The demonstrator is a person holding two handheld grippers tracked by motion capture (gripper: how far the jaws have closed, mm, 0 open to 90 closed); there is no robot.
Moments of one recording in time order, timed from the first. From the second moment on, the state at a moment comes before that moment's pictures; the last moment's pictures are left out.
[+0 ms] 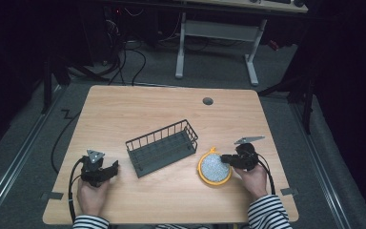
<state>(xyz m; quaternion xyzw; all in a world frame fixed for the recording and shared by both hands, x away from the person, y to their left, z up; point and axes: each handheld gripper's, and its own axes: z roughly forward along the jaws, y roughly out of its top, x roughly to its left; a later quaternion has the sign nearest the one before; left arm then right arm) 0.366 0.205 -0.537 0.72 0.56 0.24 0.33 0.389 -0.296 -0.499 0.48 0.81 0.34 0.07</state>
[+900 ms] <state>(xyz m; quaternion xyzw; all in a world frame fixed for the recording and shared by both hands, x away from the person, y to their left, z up) 0.366 0.205 -0.537 0.72 0.56 0.24 0.33 0.372 -0.312 -0.424 0.43 0.79 0.43 0.12</state>
